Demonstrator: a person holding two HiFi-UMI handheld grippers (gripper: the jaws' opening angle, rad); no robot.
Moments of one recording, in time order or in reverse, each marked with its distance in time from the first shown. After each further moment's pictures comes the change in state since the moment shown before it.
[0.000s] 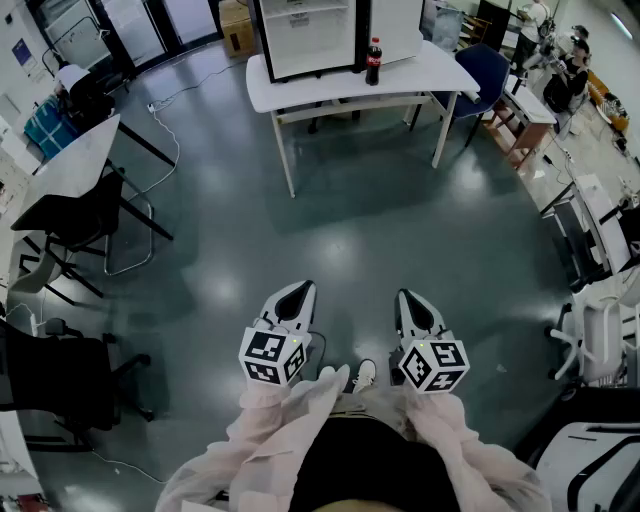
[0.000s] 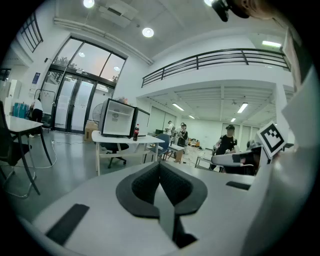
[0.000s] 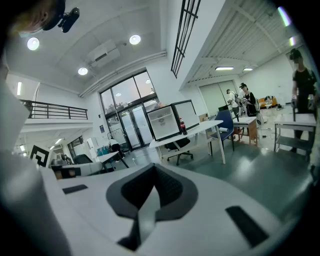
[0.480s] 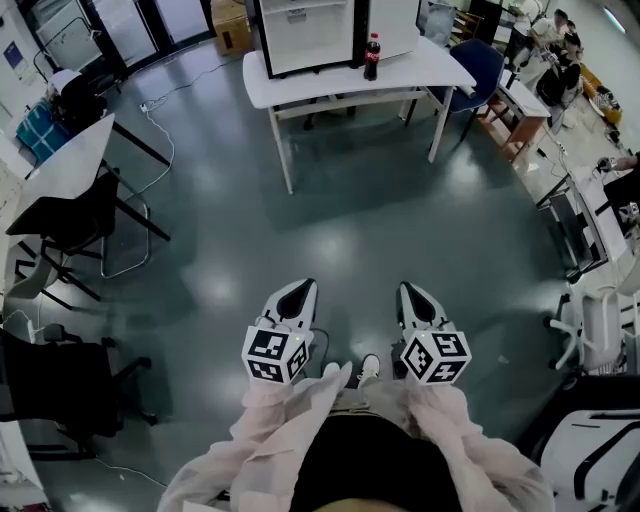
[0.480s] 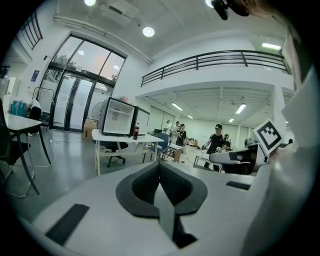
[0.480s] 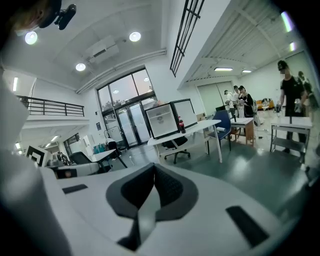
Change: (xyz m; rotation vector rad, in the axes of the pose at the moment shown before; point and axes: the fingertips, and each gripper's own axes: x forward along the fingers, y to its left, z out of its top) left arm -0.013 0.025 -0.007 -0.004 0.009 -0.020; right arm 0.015 0.022 -0.009 -0.008 0.021 -0.039
